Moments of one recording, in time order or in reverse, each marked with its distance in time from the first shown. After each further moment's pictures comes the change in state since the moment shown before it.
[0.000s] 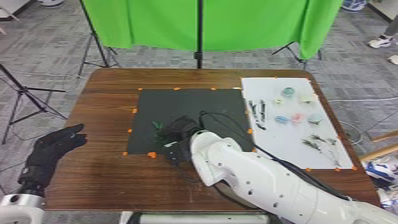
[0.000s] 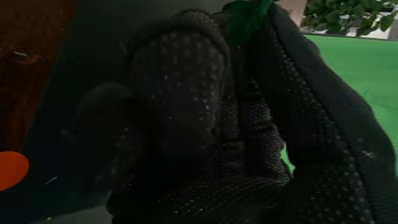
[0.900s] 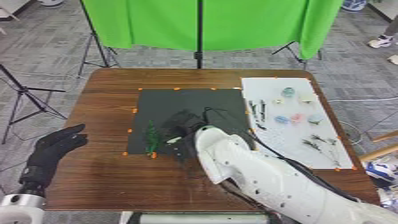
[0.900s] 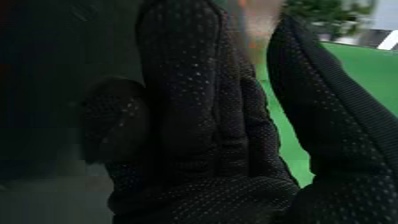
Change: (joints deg) left arm -0.1 -0.2 0.0 0.0 0.4 -0.6 -0.2; right arm -0.8 3.0 2.7 -3.4 -2.4 -2.7 -4.8
